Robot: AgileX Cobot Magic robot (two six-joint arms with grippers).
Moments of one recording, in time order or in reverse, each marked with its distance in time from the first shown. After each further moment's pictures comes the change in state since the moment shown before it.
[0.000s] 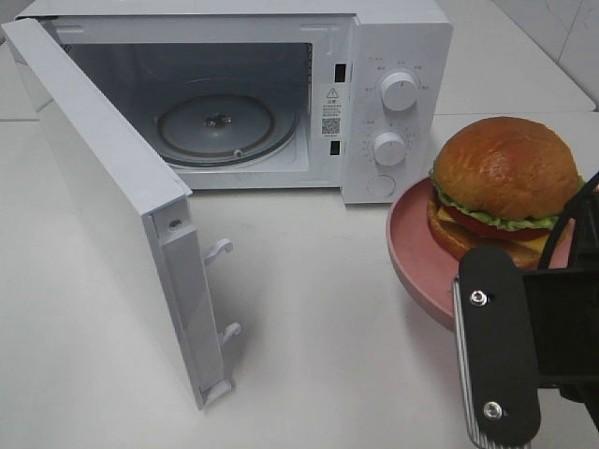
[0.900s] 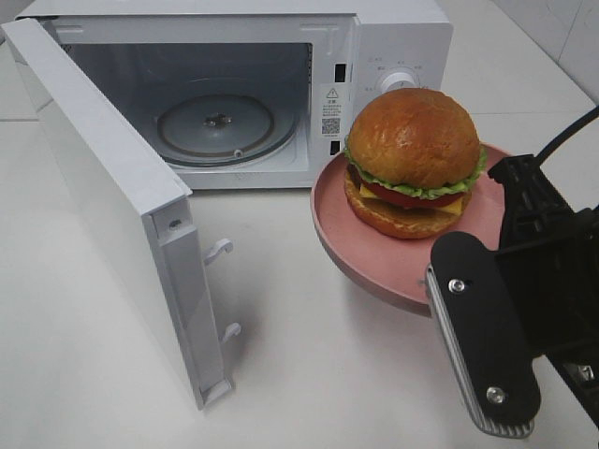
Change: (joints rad) left arm 0.000 0.000 0.000 0.000 0.000 0.000; right arm -0.177 0.001 0.002 0.018 -0.275 -0.430
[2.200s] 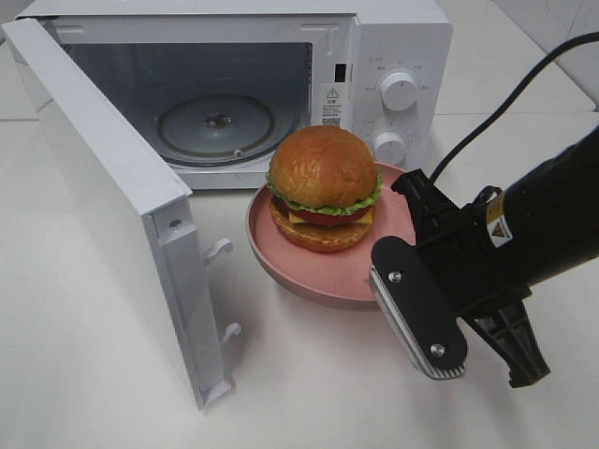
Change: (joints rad) left arm 0.000 0.000 0.000 0.000 0.000 0.000; right arm -0.332 0.309 -0.025 0.369 -0.403 -0.778
